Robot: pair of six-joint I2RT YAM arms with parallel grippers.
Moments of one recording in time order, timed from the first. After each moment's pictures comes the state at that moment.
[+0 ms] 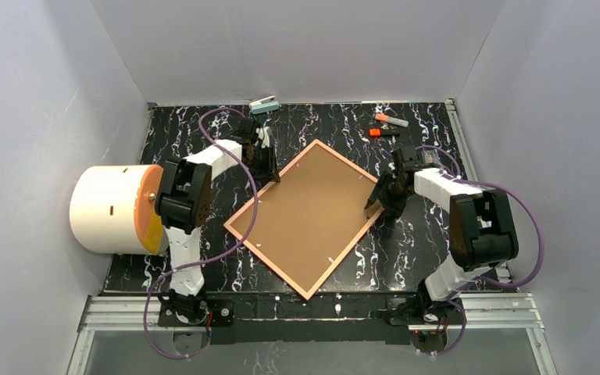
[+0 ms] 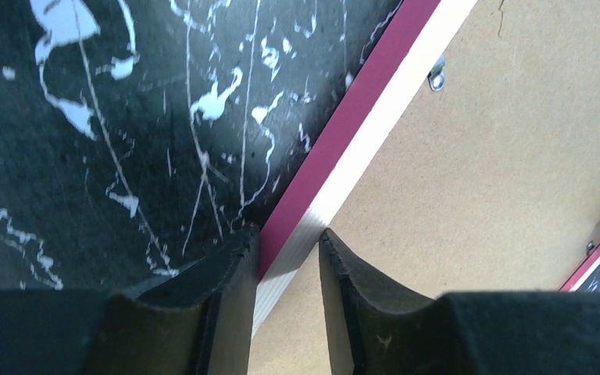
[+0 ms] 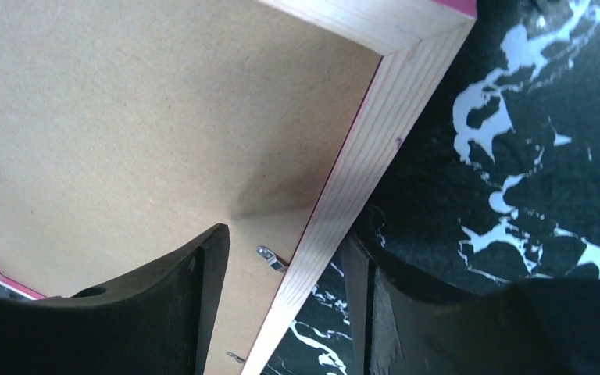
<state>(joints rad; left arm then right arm) -0.32 2.08 1.49 -0.52 0.32 -0.33 0.21 1.61 0.93 -0.56 -0.21 0.69</state>
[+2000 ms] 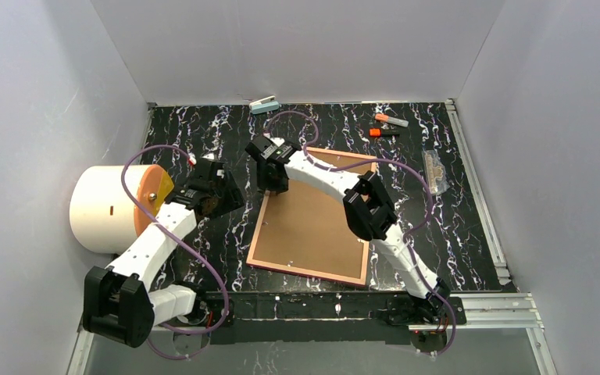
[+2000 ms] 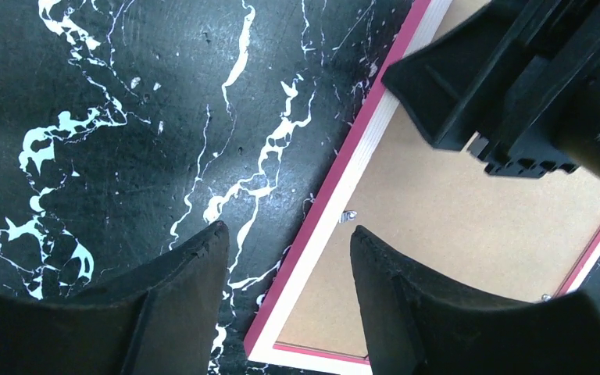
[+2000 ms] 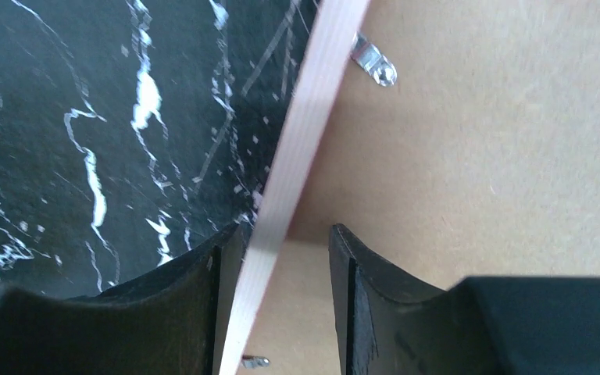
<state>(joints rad) -0.30 1.17 0.84 -0.61 -0.07 -0.63 0.91 2.43 2.18 -0.87 0.15 0.78</state>
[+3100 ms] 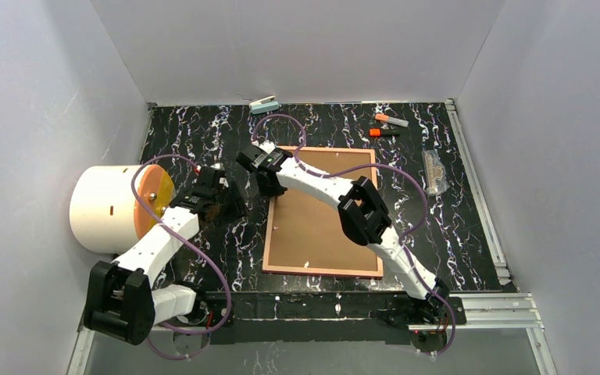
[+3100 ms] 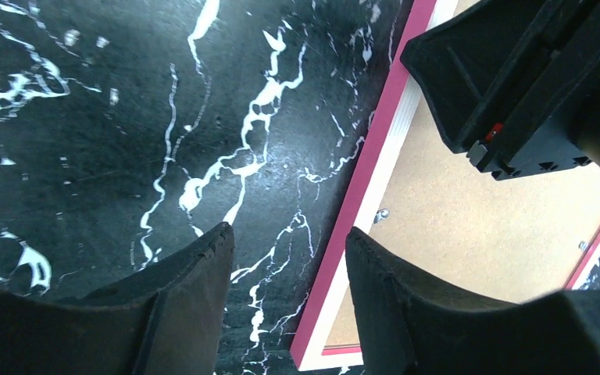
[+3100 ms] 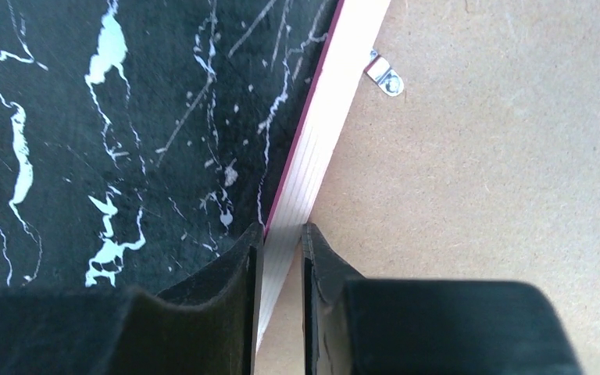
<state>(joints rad) -0.30 1.18 0.74 -0.55 0.02 -0.63 0.98 2.48 2.27 -0.97 0.31 0.62</state>
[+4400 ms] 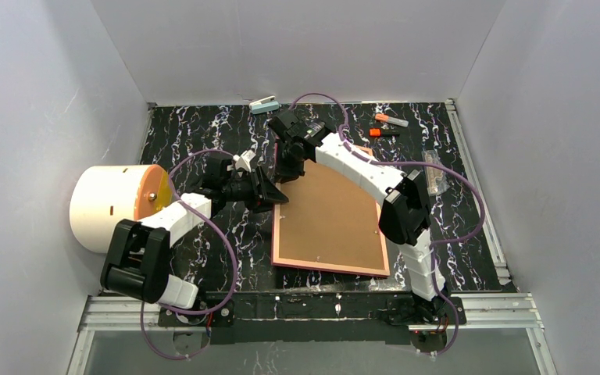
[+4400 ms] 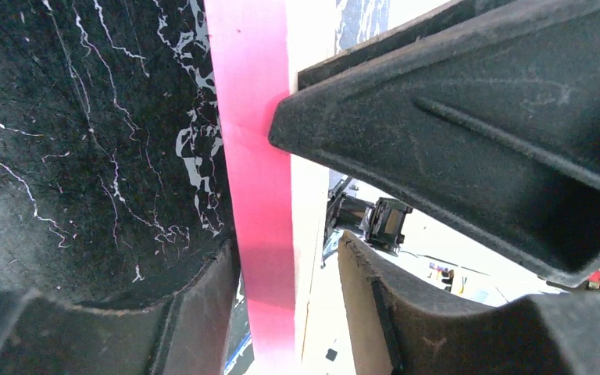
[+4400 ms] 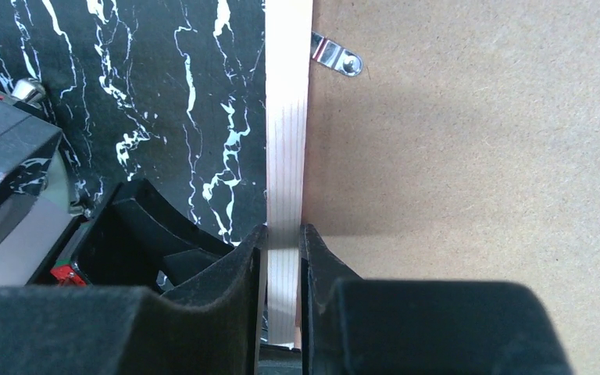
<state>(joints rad) -0.29 1.43 0.75 -0.03 0.81 -0.81 0.85 2.13 2.08 -0.99 -0.02 0.83</state>
